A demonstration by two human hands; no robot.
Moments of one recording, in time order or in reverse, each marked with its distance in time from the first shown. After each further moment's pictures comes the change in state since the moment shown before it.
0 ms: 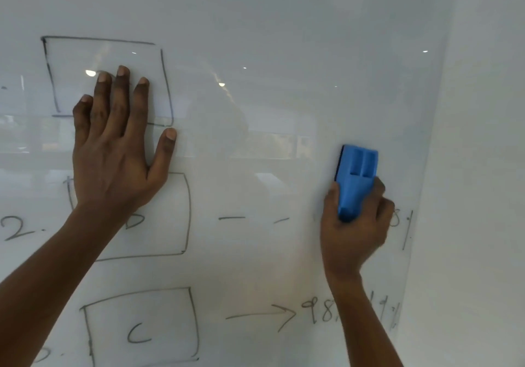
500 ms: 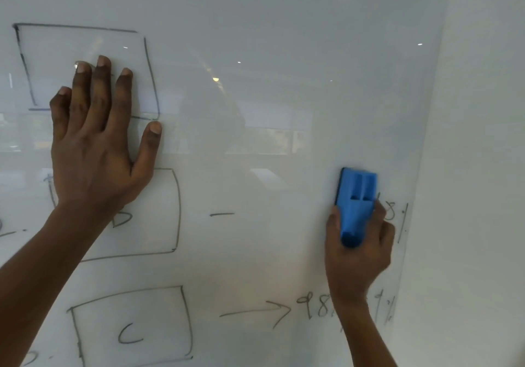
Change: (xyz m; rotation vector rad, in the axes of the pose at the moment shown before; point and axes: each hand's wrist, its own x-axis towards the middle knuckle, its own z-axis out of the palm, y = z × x) left_hand -0.001 -0.001 0.000 -0.047 0.009 0.008; right_hand -0.029 0.038 -0.022 -0.011 -0.068 -0.016
